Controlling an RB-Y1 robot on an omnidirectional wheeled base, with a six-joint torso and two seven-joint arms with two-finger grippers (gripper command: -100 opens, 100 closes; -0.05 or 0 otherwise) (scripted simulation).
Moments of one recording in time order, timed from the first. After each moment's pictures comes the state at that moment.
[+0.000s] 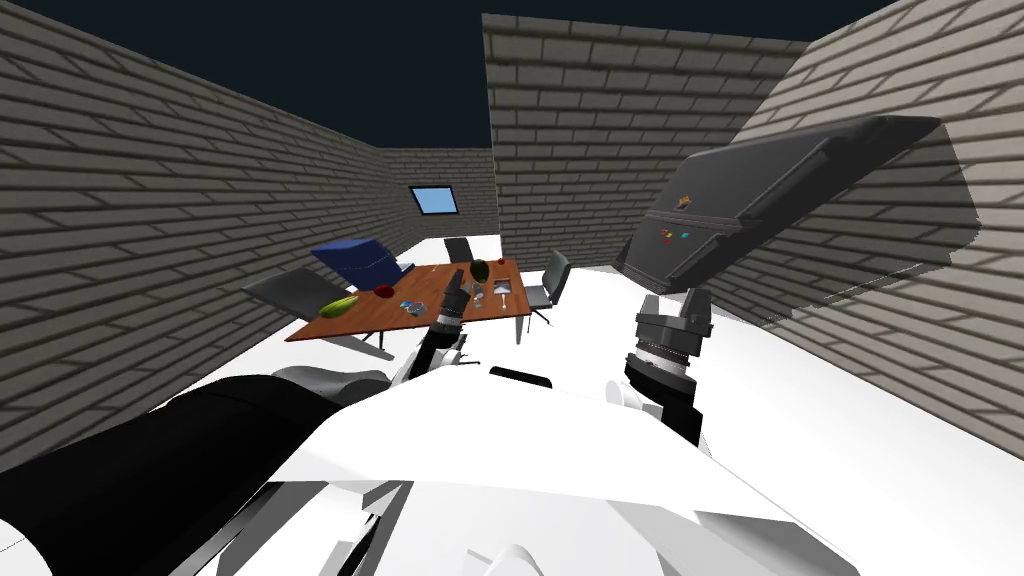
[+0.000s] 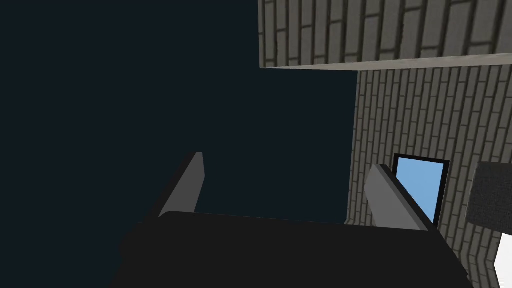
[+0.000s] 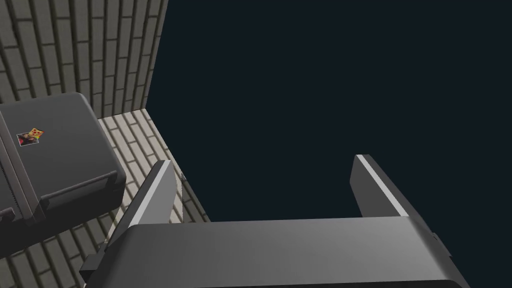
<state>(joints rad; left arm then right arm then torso) 0.53 0.17 -0.07 -2.27 -0.01 -0.36 -0.08 0.55 0.02 -0.06 -2.27 -0.05 -0.55 0.10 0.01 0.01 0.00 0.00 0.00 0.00</state>
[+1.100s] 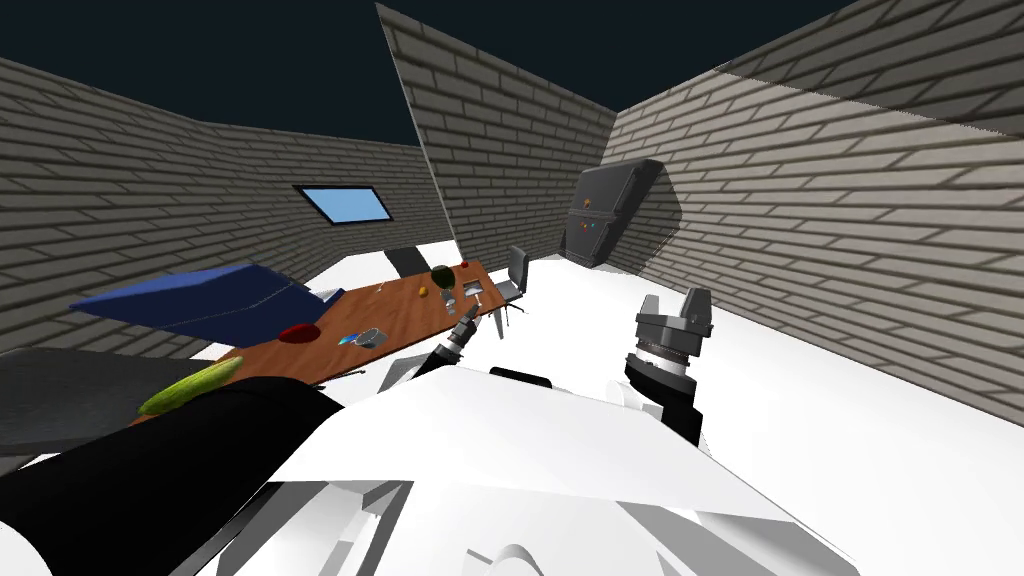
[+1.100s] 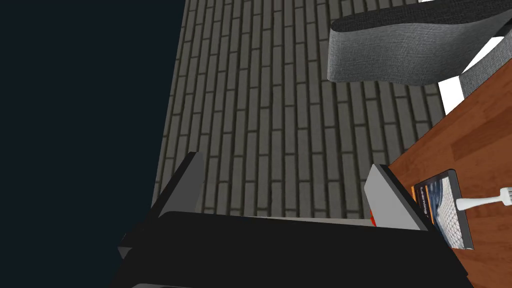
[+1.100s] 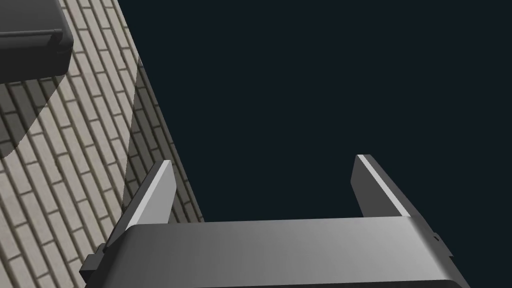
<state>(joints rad) 0.69 0.46 -0.23 -2.11 0.12 -0.33 -0.03 0.55 0.02 -0.06 -2.27 -0.05 -0.55 0.10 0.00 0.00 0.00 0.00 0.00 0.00</state>
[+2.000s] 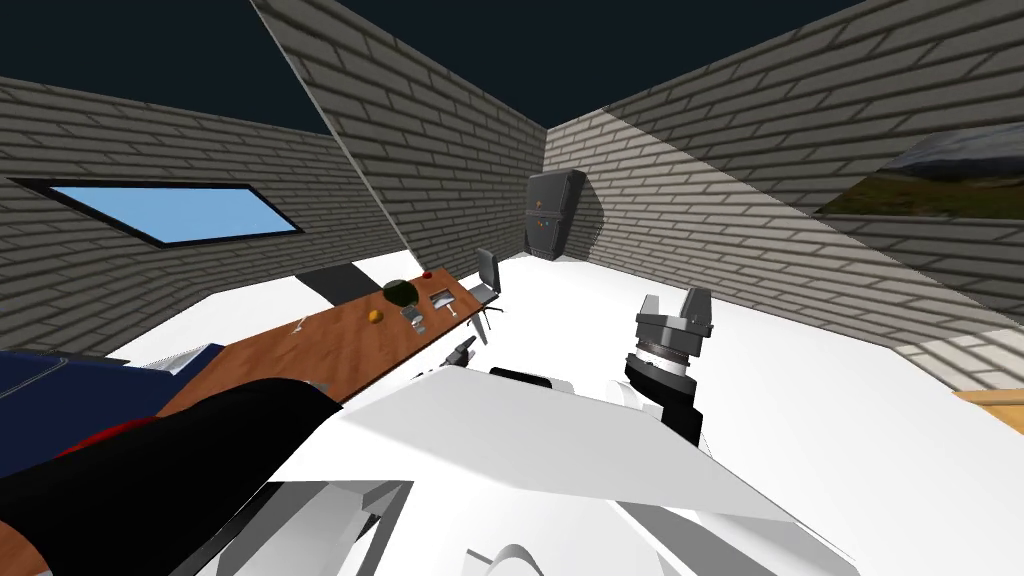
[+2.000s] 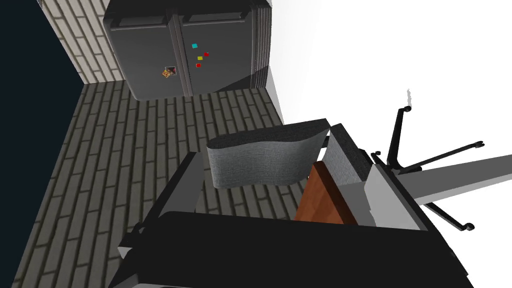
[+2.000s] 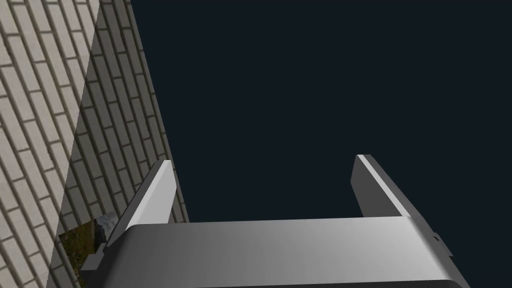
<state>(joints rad) 0.80 0.70 -0.34 -1.96 0.26 -0.29 0.04 0.55 0.02 -0.06 -2.27 -0.05 -0.55 0.10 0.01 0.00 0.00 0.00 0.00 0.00</state>
